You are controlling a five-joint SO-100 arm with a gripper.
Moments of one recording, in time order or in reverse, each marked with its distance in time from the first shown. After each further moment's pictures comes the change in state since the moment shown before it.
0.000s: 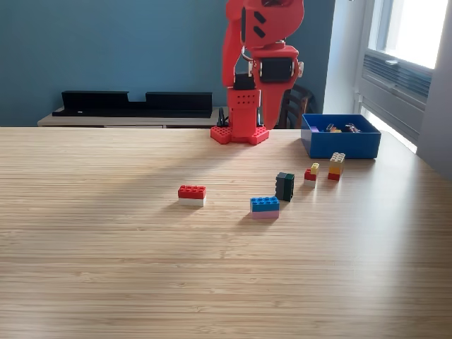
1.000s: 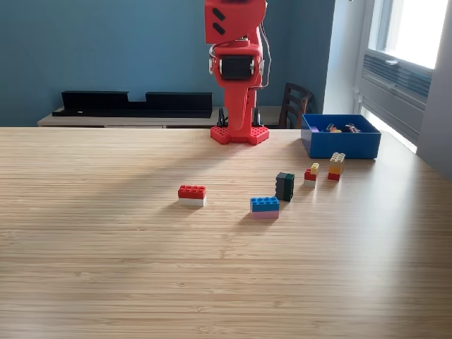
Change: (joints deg) arm 10.5 0.0 -1.2 -0.8 -2.8
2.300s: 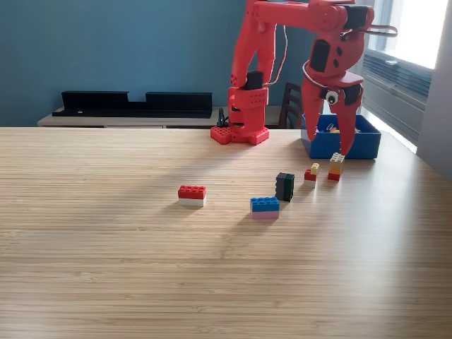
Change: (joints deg) arm -35.9 -0.1 16.6 -5.5 -13.1
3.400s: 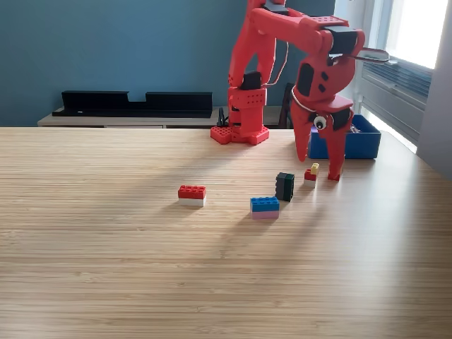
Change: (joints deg) arm 7.6 -10.6 -2.8 -5.7 -5.9
